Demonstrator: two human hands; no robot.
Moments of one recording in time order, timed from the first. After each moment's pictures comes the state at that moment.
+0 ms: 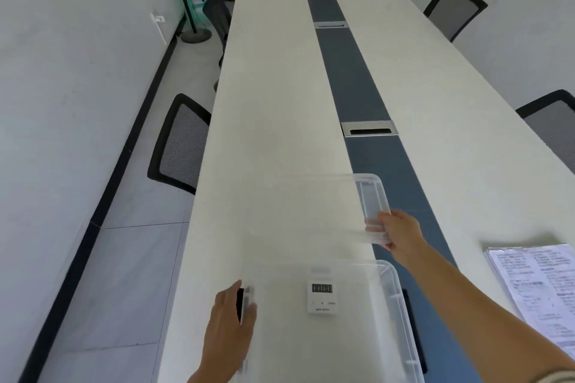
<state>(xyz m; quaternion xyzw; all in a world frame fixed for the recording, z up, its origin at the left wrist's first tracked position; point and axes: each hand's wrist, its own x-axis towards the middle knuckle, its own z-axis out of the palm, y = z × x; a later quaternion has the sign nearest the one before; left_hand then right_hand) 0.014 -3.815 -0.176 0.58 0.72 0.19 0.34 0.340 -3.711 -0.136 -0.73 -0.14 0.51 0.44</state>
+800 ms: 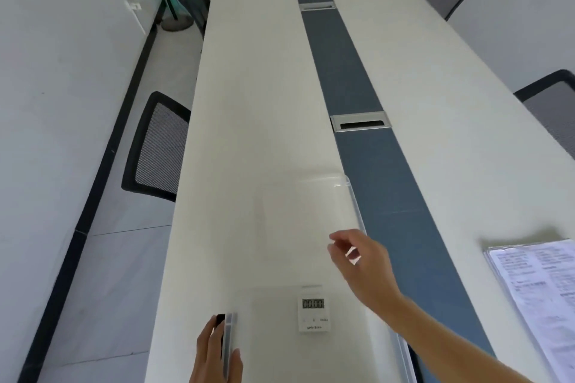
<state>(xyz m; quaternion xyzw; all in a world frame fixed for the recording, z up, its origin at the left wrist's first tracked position) 0.002 -3.827 -0.231 0.67 0.62 0.27 0.30 0.290 -3.742 -0.129 -0.70 -0.54 0.32 0.35</state>
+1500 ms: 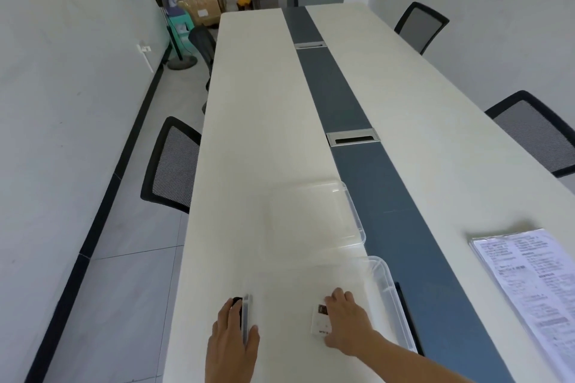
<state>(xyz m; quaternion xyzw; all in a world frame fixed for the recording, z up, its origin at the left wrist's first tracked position) 0.009 -3.832 -0.188 0.64 0.71 0.13 0.27 0.239 -3.826 -0.220 -0.69 -0.67 0.26 -0.13</state>
